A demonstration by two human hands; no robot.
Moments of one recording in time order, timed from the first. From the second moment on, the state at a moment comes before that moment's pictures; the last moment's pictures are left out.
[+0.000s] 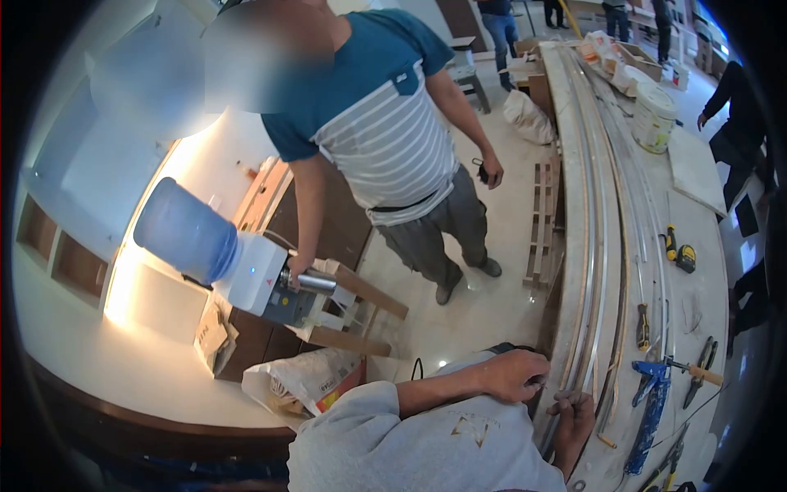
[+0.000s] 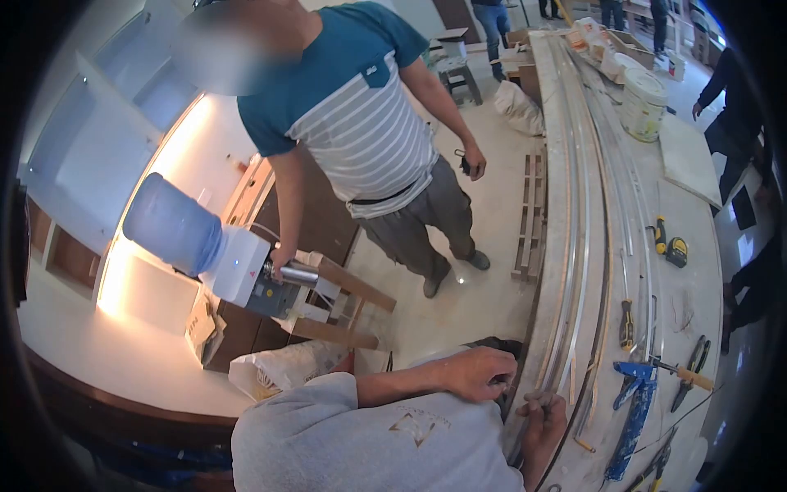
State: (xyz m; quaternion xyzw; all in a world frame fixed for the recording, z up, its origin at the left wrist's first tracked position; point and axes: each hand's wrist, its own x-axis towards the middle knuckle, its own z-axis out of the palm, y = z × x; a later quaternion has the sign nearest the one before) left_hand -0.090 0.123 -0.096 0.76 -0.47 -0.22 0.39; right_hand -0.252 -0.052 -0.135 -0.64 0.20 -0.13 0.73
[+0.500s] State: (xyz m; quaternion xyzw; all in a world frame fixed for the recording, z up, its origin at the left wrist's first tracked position) left_hand -0.090 0.120 -0.091 0.74 -0.46 -0.29 0.40; right_hand -0.255 -0.049 -0.147 -0.62 0.21 -0.11 0.75
